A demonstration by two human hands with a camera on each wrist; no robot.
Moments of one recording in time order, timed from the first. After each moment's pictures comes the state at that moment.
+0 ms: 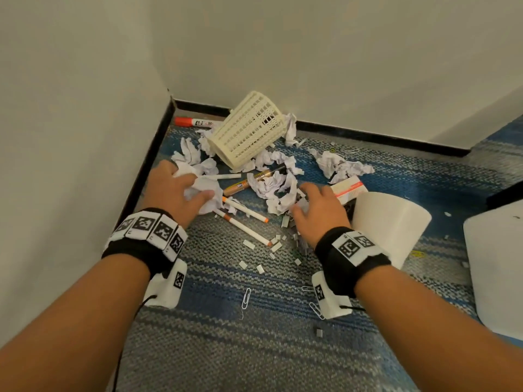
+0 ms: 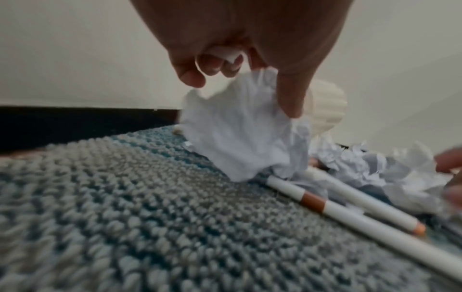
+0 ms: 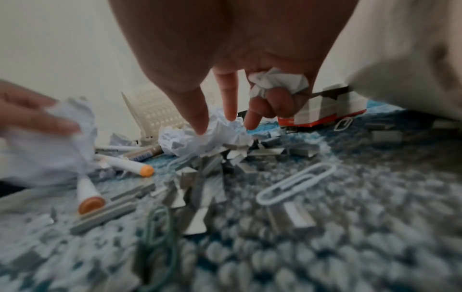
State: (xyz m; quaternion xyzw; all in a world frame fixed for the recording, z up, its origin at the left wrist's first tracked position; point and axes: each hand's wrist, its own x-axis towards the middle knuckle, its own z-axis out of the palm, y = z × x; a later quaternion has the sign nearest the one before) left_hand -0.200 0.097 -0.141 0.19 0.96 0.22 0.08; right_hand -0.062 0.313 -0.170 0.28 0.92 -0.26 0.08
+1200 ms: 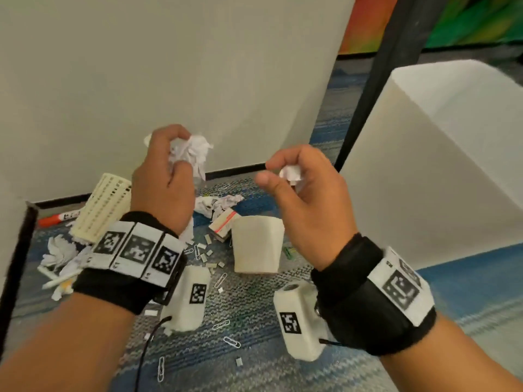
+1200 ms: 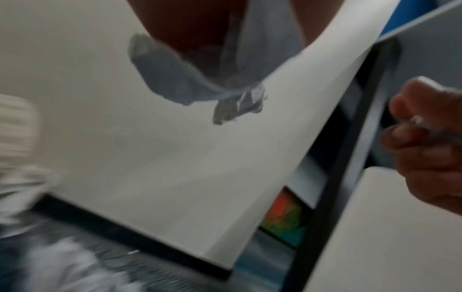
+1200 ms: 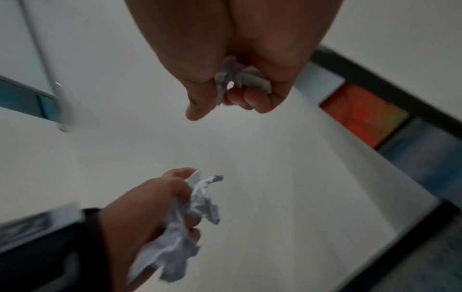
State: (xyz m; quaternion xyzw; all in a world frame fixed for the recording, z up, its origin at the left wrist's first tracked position) left_hand -0.092 0.294 0.005 0.37 0.80 0.47 0.05; right_hand 0.061 0.372 0.017 0.30 0.78 -0.40 -0.37
